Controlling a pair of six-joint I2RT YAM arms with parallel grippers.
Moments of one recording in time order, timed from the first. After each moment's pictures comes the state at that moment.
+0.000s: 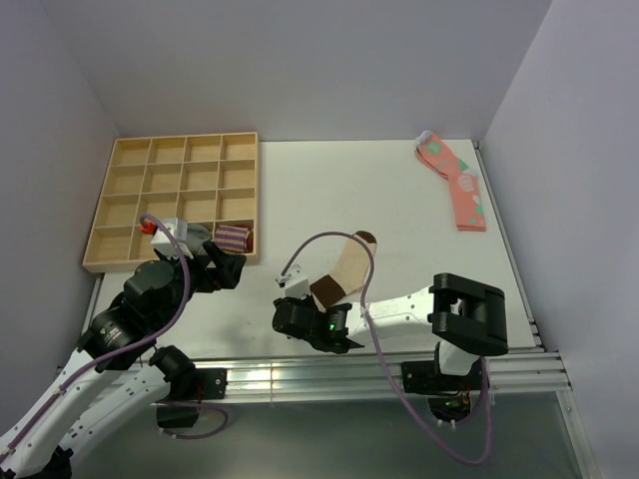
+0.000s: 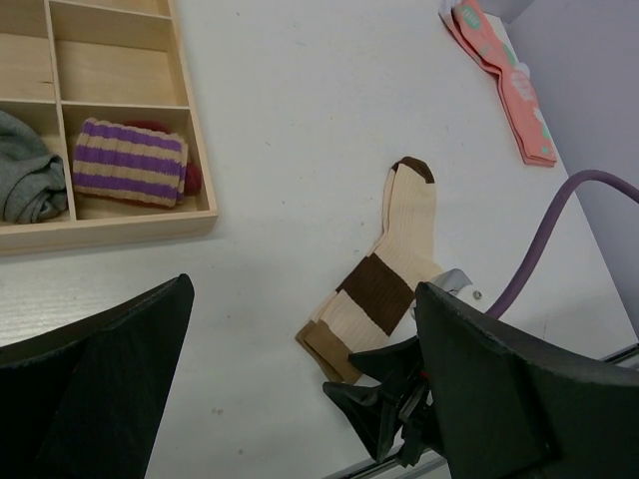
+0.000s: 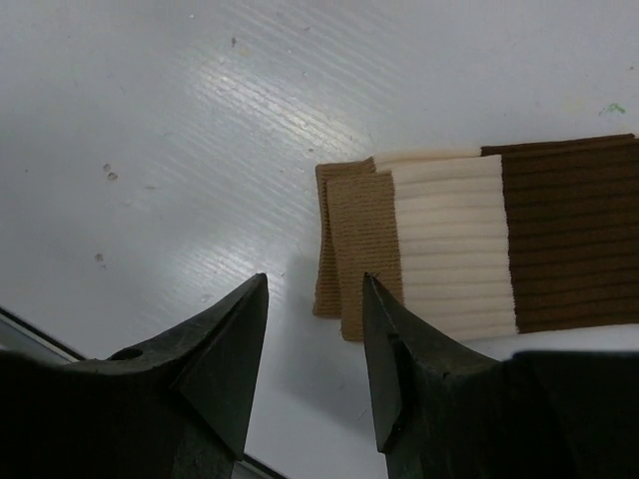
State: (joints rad) left arm -0.70 0.48 0.74 -0.54 -0.30 -0.57; right arm 1.36 1.65 0.84 -0.06 0.58 0.69
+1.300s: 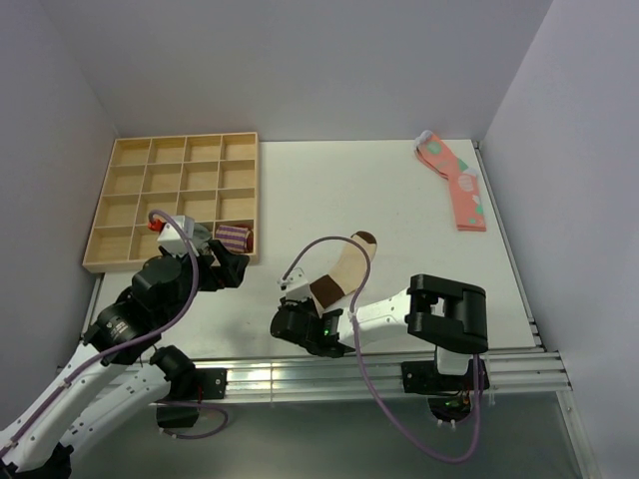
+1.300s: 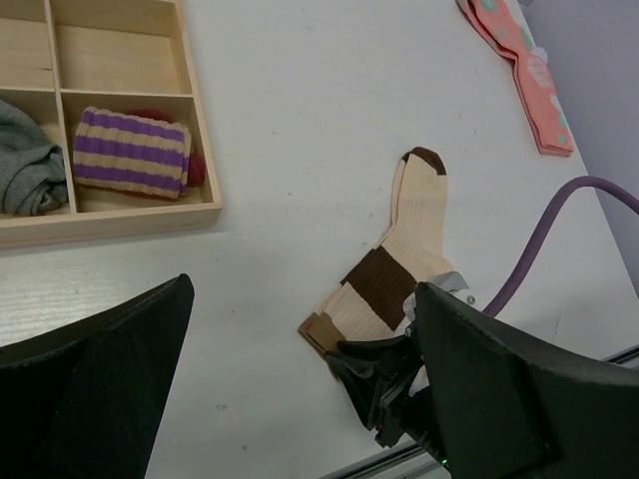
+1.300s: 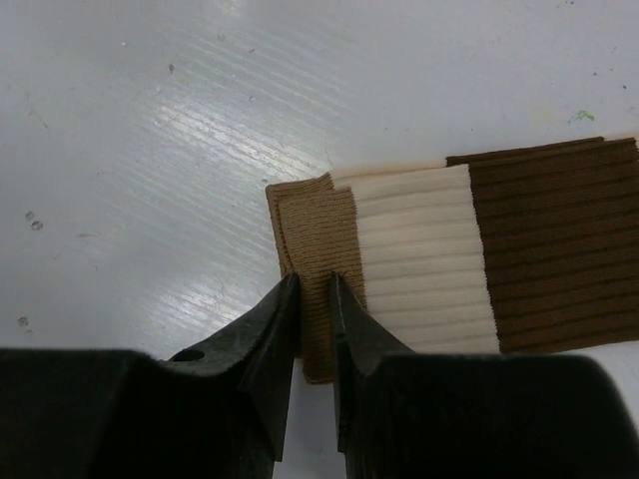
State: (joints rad) left arm -0.70 0.52 0.74 -0.54 -0.29 -0.57; right arm 1.37 1.76 0.82 0.04 0.71 0.70
